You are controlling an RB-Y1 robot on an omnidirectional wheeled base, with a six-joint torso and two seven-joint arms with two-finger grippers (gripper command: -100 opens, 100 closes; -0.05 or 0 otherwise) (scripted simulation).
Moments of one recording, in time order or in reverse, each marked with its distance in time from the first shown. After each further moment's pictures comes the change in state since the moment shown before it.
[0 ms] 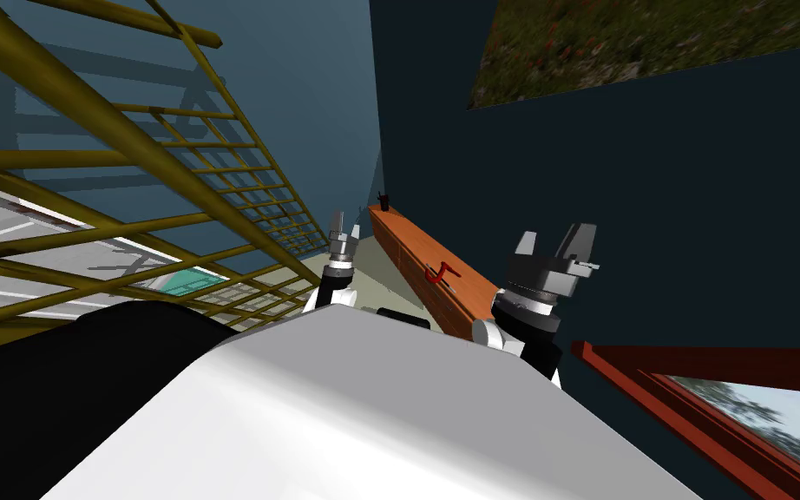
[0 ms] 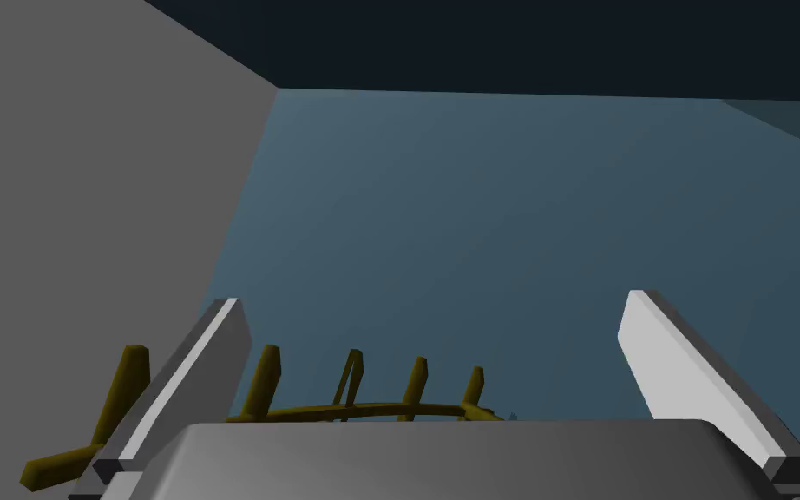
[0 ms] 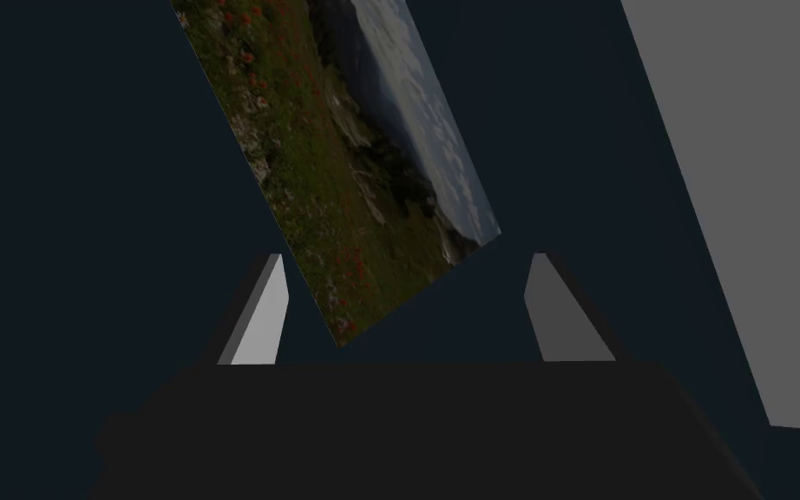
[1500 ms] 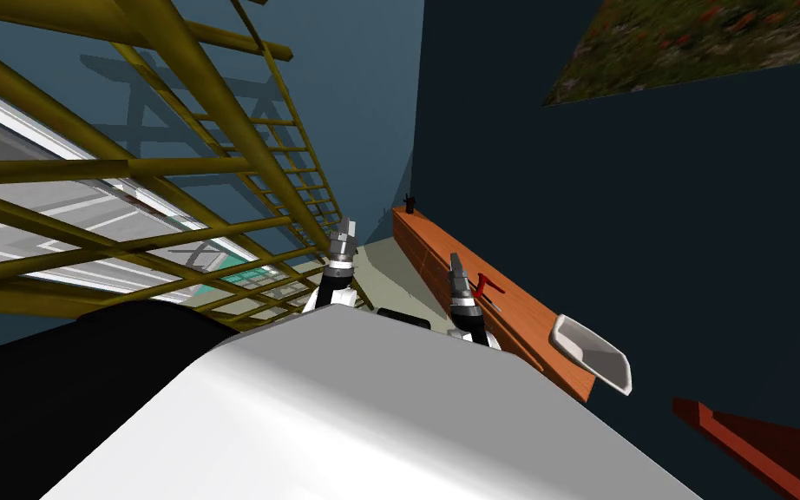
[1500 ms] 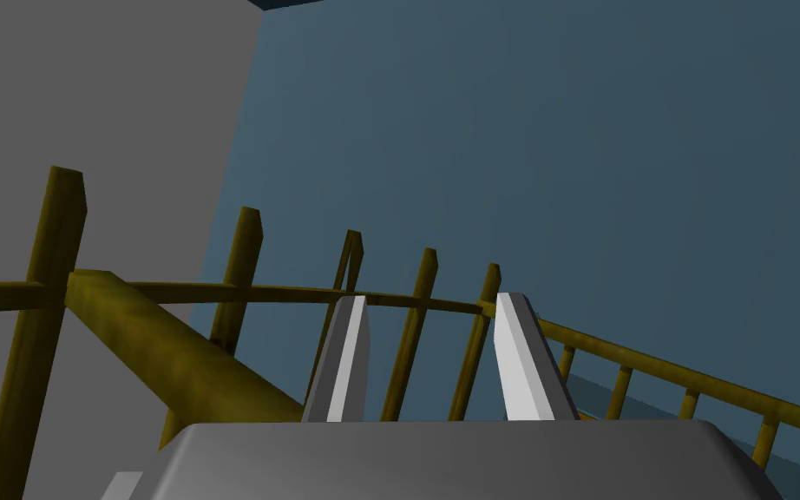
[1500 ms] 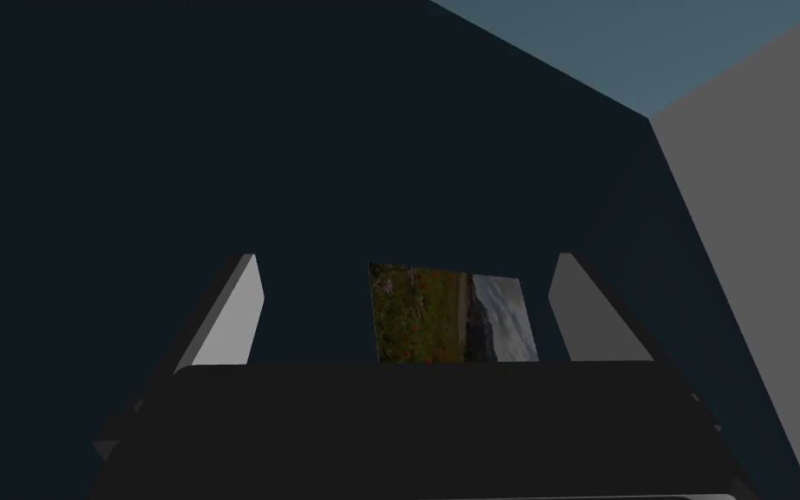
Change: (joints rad) left arm 0.000 0.000 0.000 0.000 0.000 0.000 0.000; right arm 0.004 -0.167 0.242 0.330 0.101 0.092 0.237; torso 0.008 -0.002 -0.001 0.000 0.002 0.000
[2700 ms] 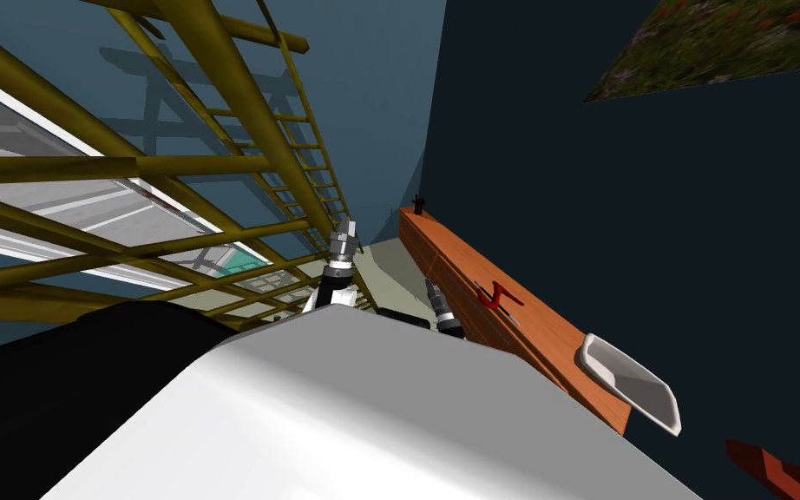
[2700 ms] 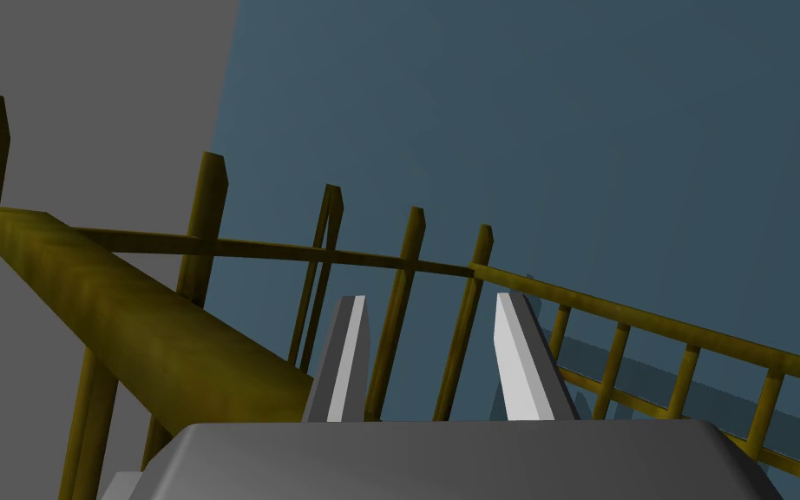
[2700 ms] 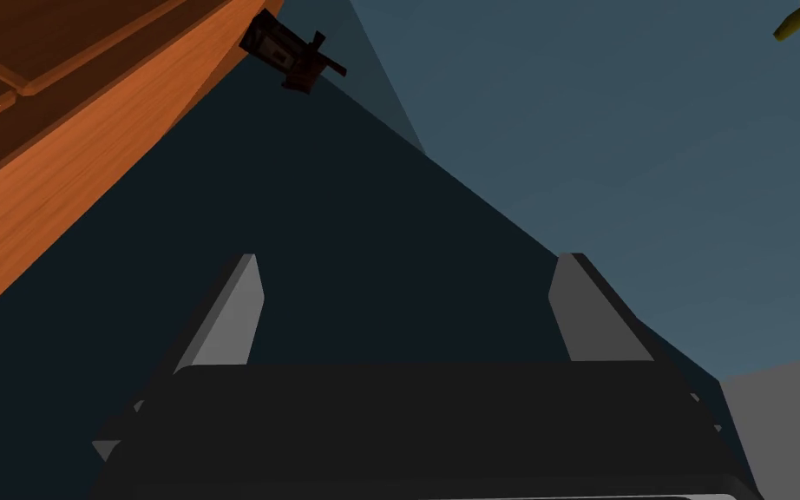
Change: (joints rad) left arm 0.000 0.000 0.000 0.000 0.000 0.000 0.000; right arm 0.020 -0.074 0.109 0.280 0.090 0.065 0.141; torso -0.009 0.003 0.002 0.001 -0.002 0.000
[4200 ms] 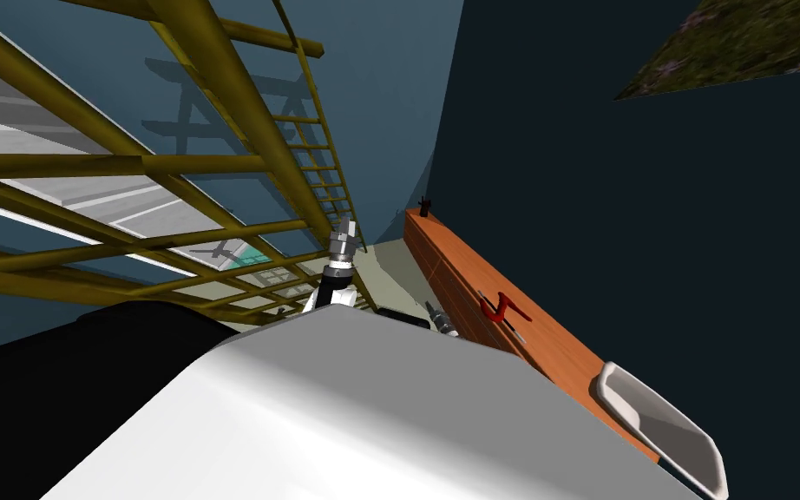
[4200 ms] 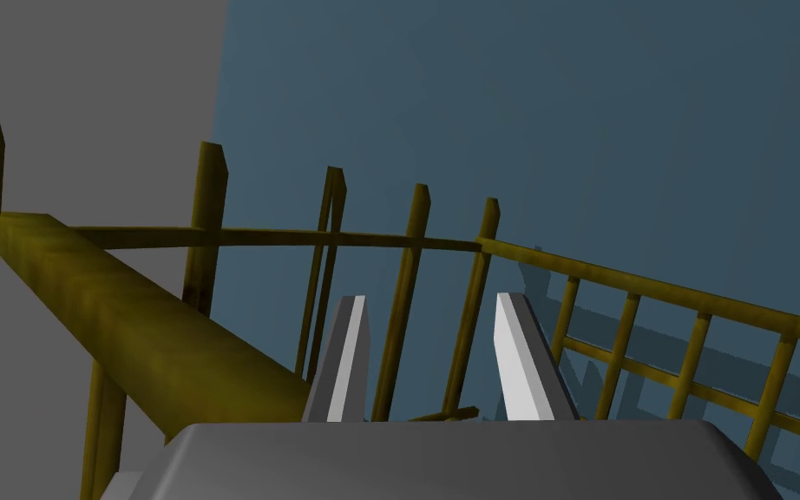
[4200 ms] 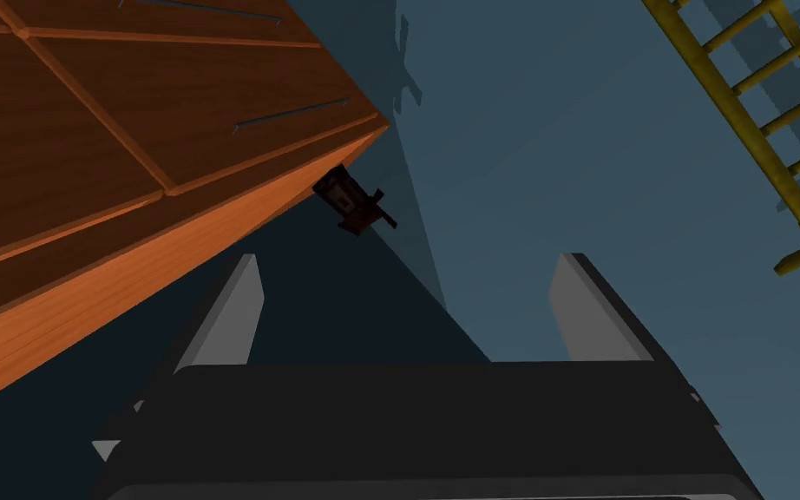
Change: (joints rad) left arm 0.000 0.000 0.000 0.000 0.000 0.000 0.000; right arm -0.023 -0.203 0.068 0.200 -0.005 0.018 0.037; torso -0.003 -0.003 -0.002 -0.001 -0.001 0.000
